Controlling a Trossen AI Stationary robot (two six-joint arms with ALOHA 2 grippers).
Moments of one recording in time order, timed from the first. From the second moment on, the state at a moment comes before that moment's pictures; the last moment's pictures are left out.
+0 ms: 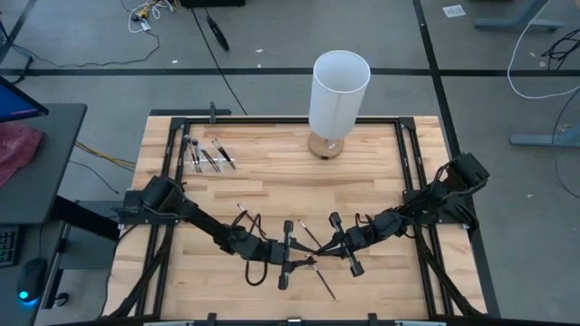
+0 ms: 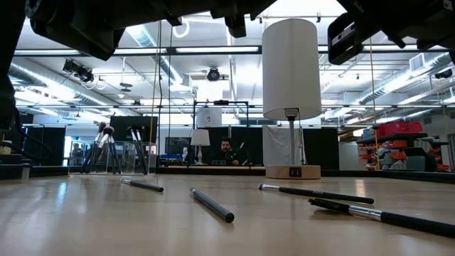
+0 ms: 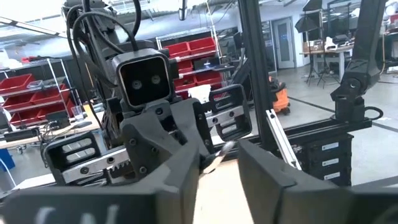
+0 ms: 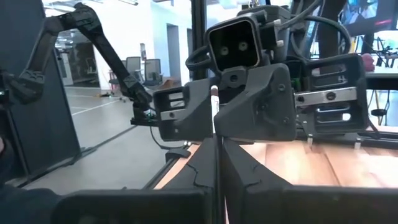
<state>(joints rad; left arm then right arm) -0.48 2.01 0.99 1.22 -0.37 0.23 0.52 1.66 0.45 1.30 0.14 0.02</state>
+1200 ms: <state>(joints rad) -0.50 1.60 0.99 -0.19 -0.91 -0.60 0.51 1.61 0.46 0.86 0.36 0.20</state>
